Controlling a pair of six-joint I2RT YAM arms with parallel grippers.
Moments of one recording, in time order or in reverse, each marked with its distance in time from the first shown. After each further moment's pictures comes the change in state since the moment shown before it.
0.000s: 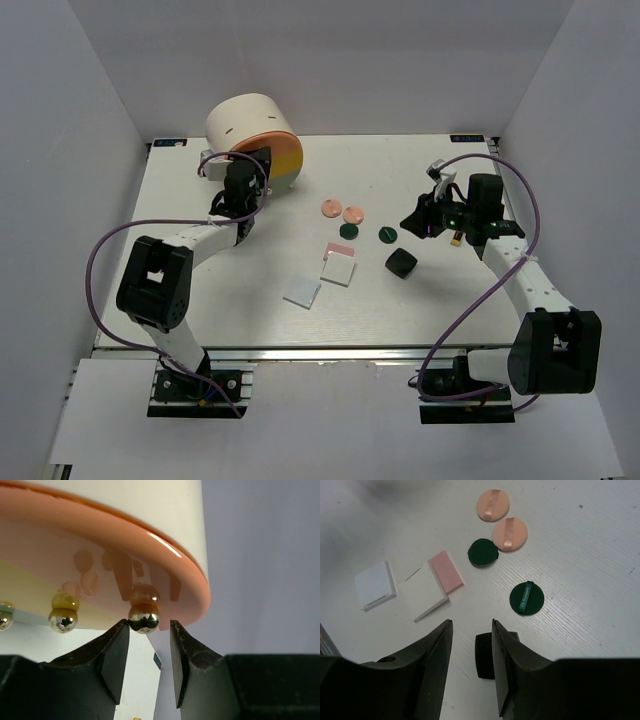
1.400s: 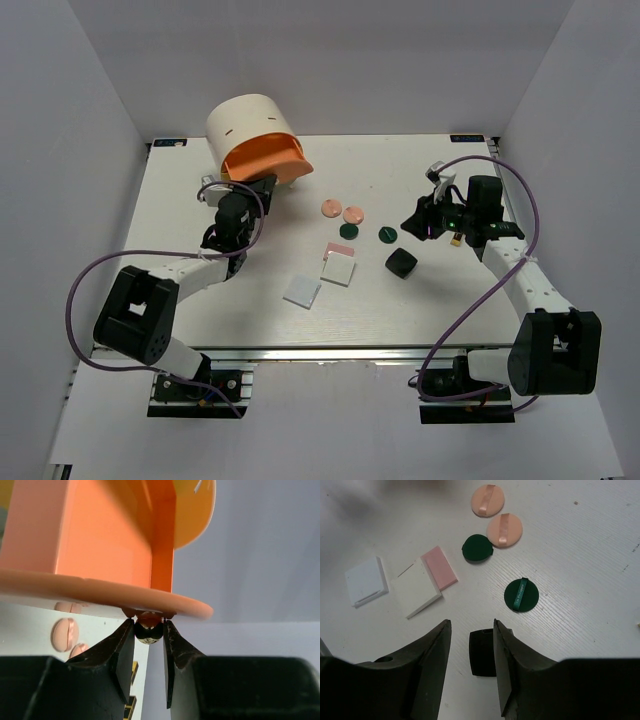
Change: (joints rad) left arm -0.041 -0.205 -0.307 0.138 0.139 -0.041; right arm 0.000 -0.004 -0.013 0.000 0.017 -0.035
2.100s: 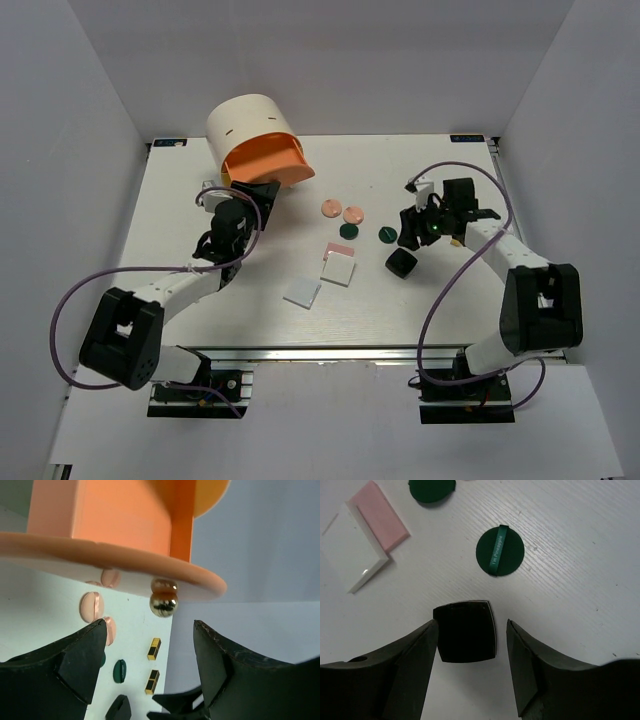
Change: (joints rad) left arm -0.025 -0.127 -0.061 -0.159 0.035 0.065; right arm 0.060 0.205 0.055 -0.126 0.196 -0.122
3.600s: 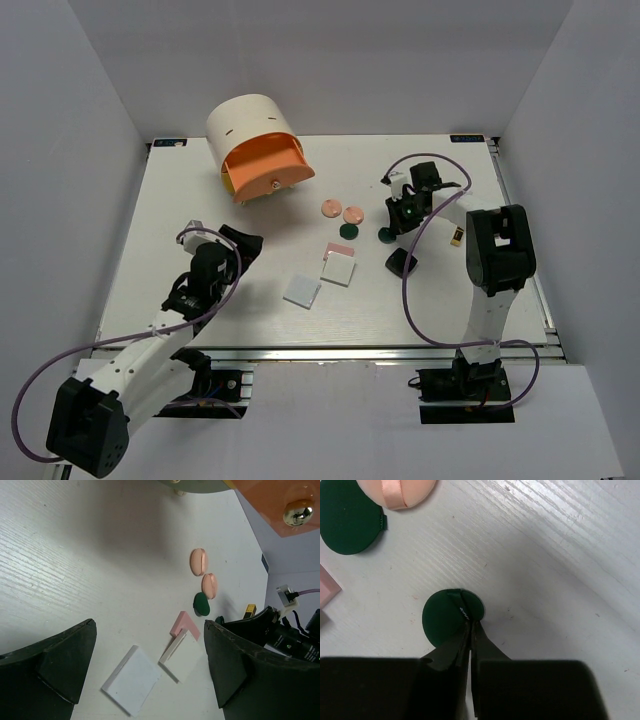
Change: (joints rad) left arm 0.000 -0.513 -0.270 -0.500 -0.029 0.254; right arm 0.090 0.498 0.364 -0.082 0.151 0.035
